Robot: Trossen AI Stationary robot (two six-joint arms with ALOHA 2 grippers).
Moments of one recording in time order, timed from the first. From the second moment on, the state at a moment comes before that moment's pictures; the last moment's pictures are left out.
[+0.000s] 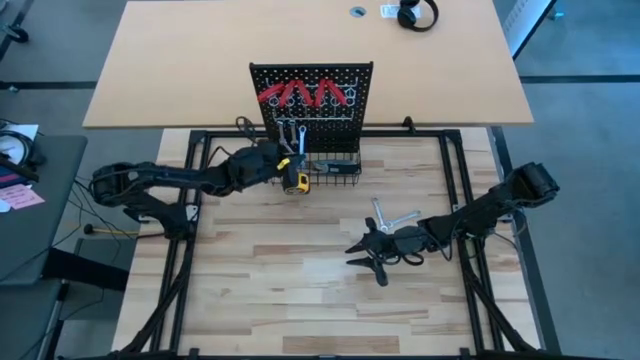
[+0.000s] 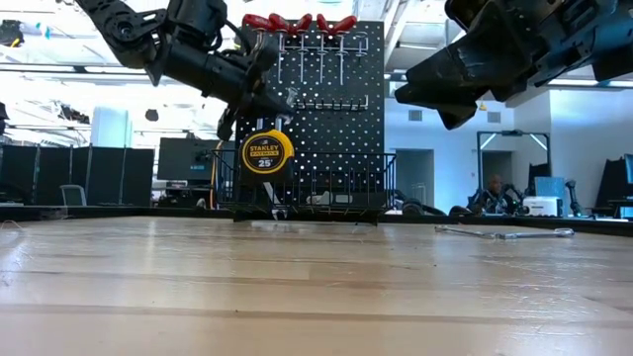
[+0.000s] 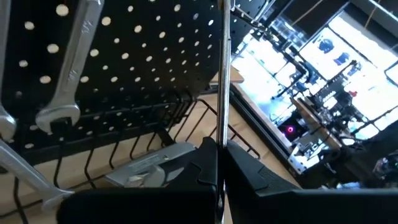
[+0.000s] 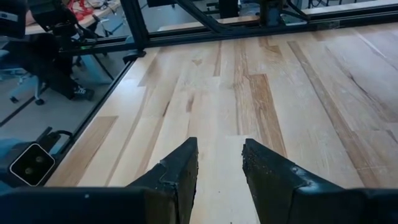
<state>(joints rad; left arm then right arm) 0.34 1.38 0.65 0.57 -0.21 -0.67 0.35 1.48 0.51 0.65 0.18 0.23</state>
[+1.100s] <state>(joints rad) 0.35 1.38 0.65 0.57 -0.17 -0.63 0.35 1.48 0.51 0.65 0.18 0.23</state>
